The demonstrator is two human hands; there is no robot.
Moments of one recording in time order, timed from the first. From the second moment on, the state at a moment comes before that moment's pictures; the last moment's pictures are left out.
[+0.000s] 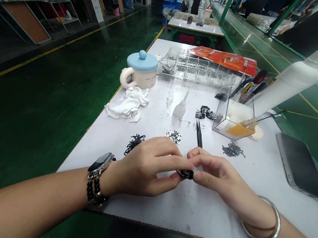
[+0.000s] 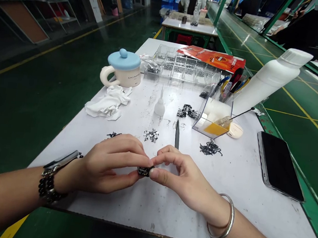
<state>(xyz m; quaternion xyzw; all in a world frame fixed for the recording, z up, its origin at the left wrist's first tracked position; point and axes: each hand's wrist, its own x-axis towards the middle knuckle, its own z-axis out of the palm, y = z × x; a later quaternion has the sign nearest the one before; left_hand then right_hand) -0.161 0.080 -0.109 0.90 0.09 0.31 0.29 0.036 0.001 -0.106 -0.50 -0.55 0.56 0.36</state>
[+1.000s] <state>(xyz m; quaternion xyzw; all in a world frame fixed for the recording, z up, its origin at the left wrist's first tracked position) -0.157 0.072 -0.109 0.88 0.26 0.22 0.32 0.028 0.009 -0.127 -0.52 -0.75 0.13 0.38</state>
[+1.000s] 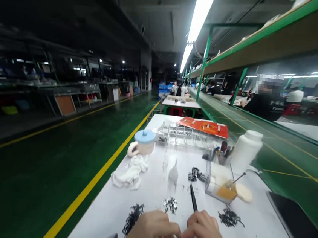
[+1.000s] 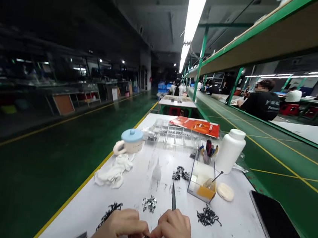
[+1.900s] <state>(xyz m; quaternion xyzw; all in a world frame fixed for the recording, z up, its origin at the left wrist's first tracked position) -0.141 0.070 -0.116 0.40 0.32 0.22 0.83 -0.002 0.003 -0.131 -0.65 -0.67 0.09 0.35</state>
